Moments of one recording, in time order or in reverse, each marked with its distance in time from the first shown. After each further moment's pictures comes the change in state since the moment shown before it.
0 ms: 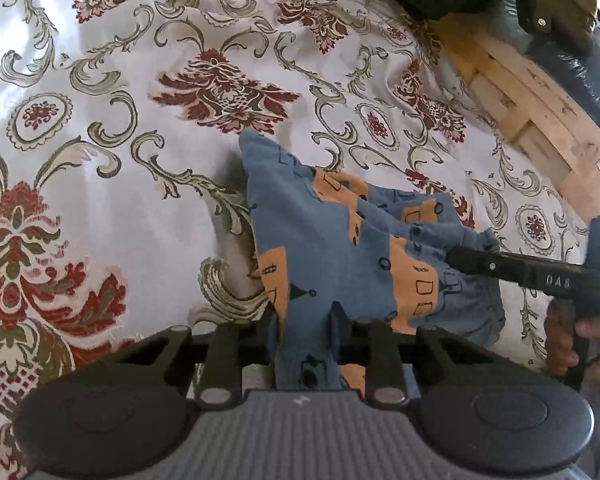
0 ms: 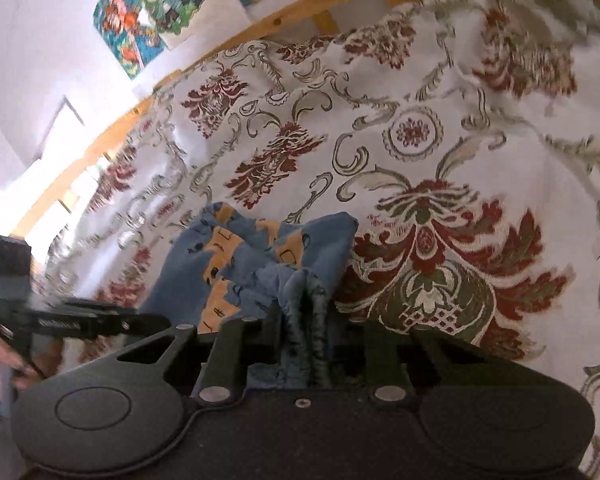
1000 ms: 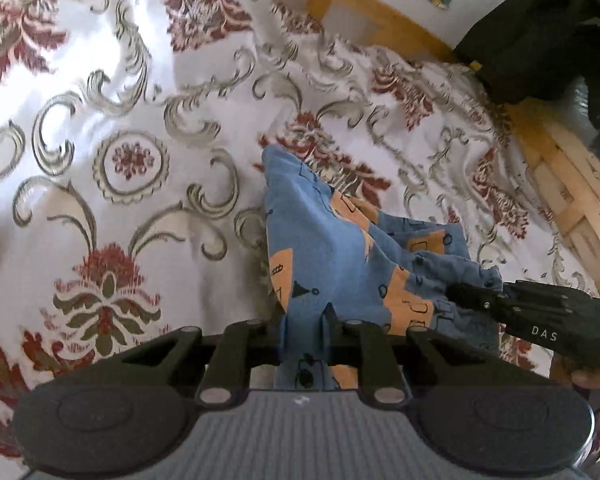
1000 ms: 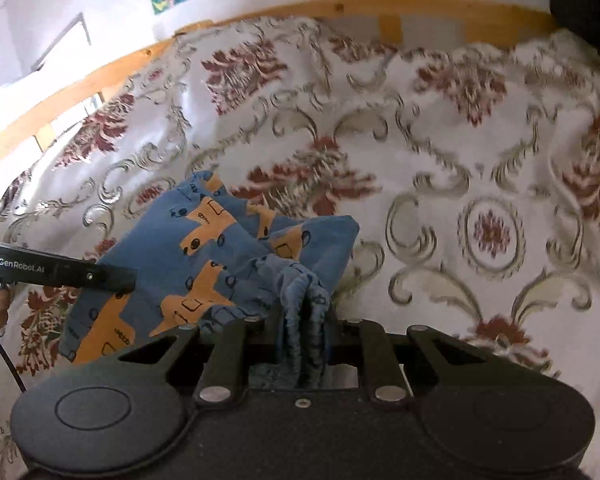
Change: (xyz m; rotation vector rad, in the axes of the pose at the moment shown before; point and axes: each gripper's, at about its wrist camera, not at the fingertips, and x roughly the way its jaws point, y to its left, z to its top) left arm -0.012 0.064 0.043 -0.176 -0.123 0.101; right arm 0.088 0.053 0.070 -0.263 0.063 -0.093
